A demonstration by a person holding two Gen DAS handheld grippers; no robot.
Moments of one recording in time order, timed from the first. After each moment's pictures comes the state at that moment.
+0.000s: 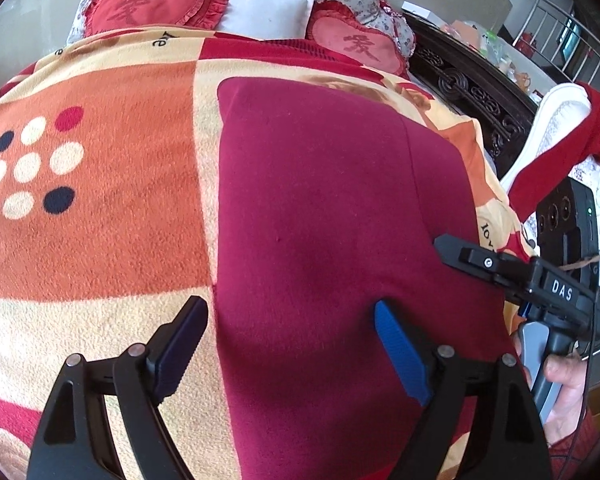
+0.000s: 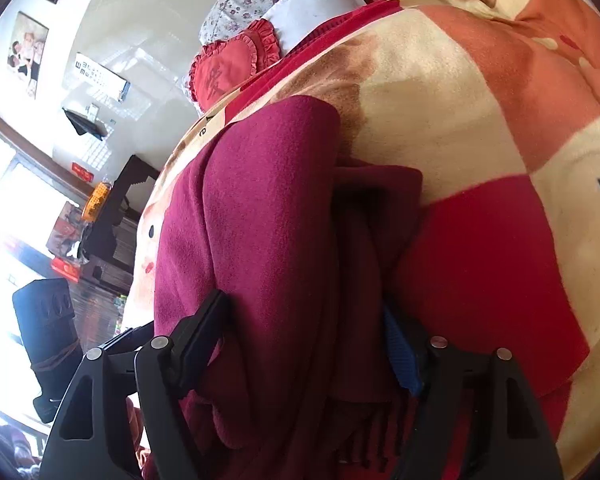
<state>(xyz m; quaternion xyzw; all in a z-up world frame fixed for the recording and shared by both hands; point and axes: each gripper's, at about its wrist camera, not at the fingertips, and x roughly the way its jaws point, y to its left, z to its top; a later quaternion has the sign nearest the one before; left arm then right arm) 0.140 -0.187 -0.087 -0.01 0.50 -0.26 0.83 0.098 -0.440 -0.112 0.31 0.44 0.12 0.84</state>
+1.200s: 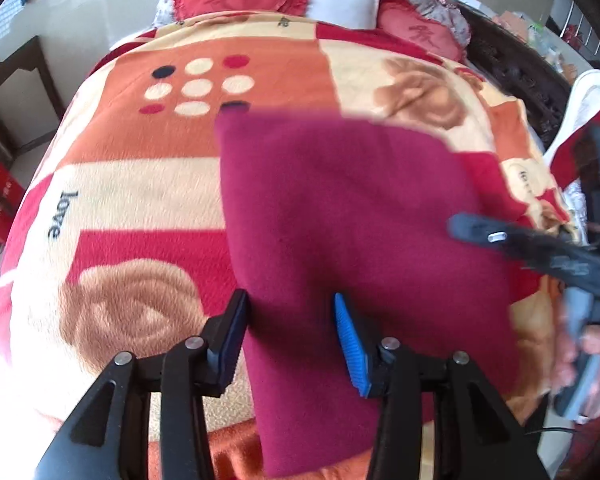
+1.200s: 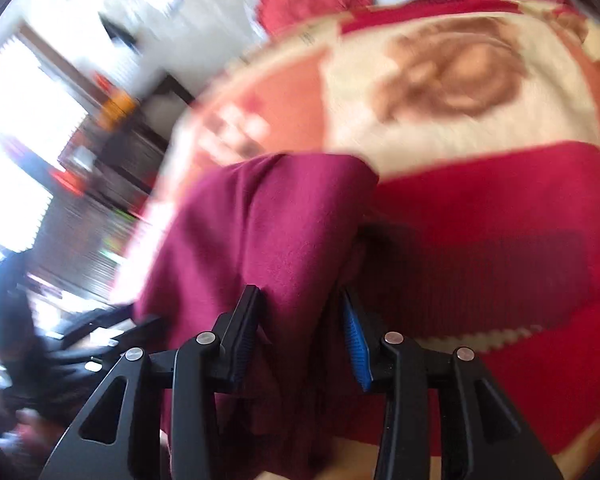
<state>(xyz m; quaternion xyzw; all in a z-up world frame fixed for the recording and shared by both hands) 0.028 -0.074 -0.059 0.04 0.52 -0.13 0.84 0.045 -0.307 -0.077 0.16 0.50 0.16 0.84</state>
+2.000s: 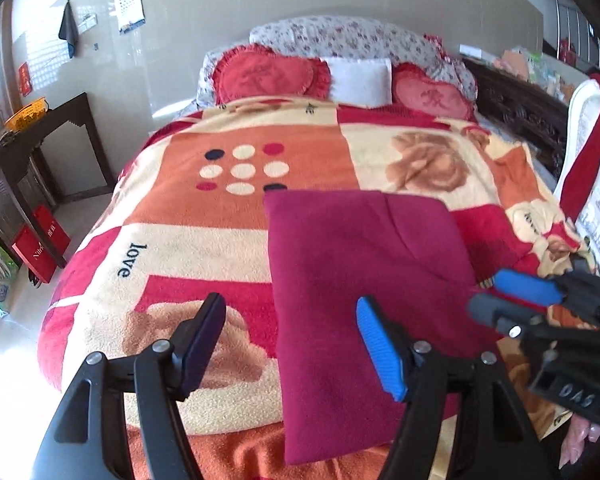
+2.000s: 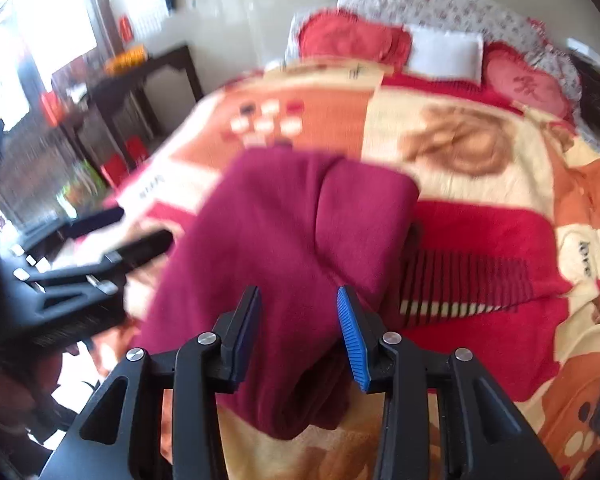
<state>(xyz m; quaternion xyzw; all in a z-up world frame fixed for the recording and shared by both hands) -0.017 -0.066 -0.007 0.05 0.39 -0.08 0.92 -0.038 -0.241 -0.016 0.02 0.41 0.14 0.90</state>
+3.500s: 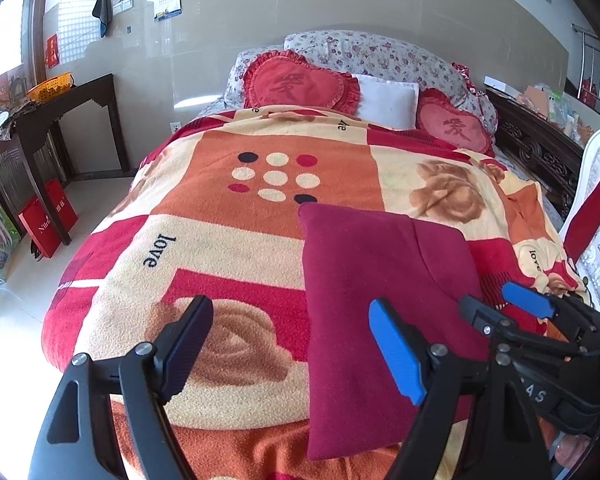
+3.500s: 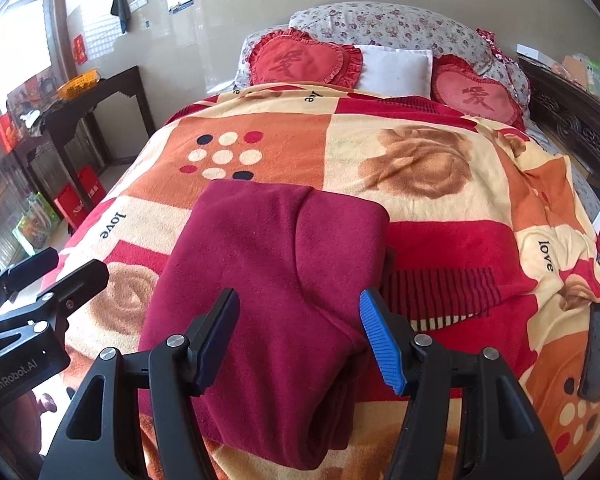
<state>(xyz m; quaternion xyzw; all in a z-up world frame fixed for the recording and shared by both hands) -0.019 -0.031 0.004 0.00 0.38 -0.05 0.92 -0.019 -0.213 -0.015 0.01 0.41 0.03 0.91</state>
